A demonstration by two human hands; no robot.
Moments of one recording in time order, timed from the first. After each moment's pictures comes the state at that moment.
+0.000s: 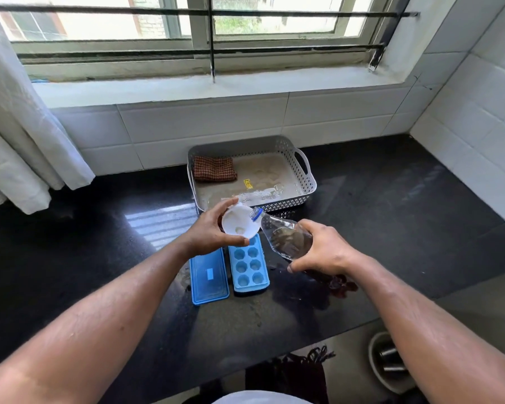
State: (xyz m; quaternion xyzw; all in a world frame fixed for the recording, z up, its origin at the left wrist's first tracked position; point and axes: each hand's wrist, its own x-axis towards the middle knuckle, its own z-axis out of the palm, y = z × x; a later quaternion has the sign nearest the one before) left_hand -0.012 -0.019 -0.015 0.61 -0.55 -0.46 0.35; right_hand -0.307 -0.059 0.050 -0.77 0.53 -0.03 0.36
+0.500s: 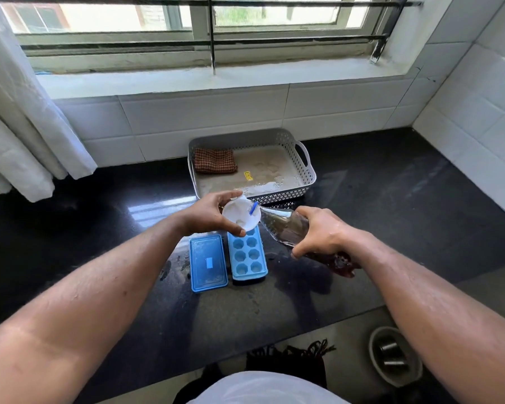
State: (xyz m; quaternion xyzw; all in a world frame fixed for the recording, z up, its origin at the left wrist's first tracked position) left_hand -0.007 -0.031 0.006 0.61 -0.55 -0.51 0.27; right_hand -0.303 -0.073 0.059 -0.79 0.53 0.04 0.30
